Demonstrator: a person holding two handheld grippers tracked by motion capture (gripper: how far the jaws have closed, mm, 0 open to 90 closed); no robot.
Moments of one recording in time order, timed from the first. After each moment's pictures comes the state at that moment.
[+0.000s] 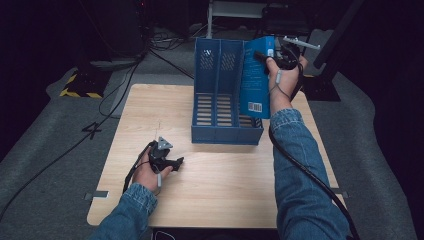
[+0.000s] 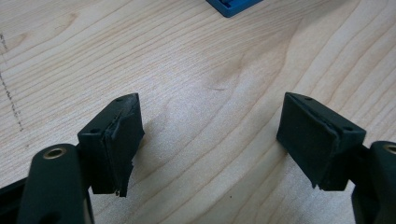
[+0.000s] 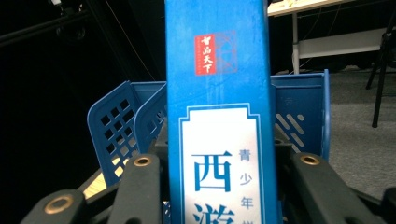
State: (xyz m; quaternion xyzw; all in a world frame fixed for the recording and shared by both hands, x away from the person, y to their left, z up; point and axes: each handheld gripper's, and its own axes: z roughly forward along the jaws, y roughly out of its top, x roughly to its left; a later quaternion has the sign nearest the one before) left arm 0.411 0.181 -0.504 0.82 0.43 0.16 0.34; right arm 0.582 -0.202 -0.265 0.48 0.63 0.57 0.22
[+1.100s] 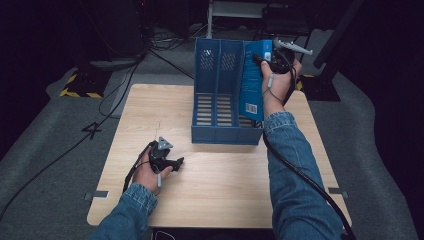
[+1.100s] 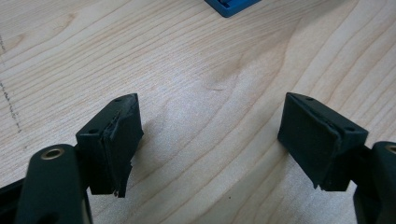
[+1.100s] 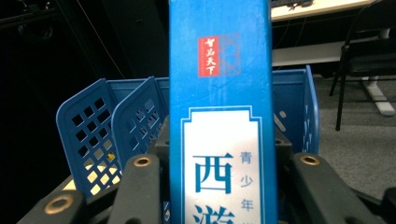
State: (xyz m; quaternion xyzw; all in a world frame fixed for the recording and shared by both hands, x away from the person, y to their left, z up) left arm 0.411 0.180 -0.504 0.82 0.42 0.16 0.34; right arm 0.577 -0.188 -0.276 0.50 0.61 0.55 0.27
